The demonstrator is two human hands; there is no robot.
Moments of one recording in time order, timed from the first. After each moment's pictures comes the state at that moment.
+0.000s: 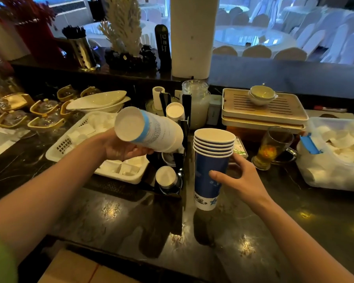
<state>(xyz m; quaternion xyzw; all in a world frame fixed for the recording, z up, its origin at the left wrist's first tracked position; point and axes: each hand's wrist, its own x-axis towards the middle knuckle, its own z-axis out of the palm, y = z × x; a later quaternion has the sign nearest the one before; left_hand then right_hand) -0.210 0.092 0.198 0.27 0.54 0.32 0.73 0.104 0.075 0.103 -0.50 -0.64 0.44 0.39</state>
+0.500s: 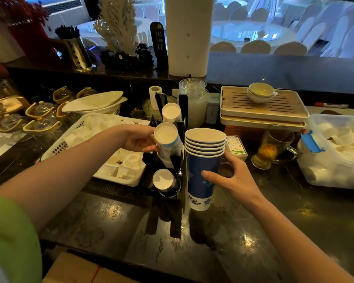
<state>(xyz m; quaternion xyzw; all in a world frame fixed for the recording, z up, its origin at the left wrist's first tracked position) -0.190 0.178 0.161 0.38 0.69 0.11 0.60 0.095 0.088 0.098 -0.50 -0.64 0.45 0.37</state>
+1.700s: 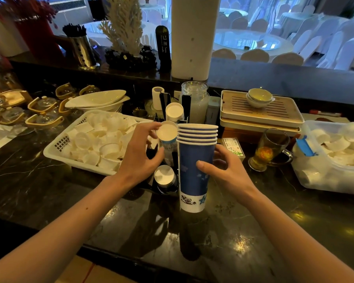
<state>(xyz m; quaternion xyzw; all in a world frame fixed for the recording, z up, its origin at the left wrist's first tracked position) -0.168 0.073 0.126 0.71 0.51 0.48 0.09 0.075 0.073 0.130 -0.45 -0.64 0.49 0.38</state>
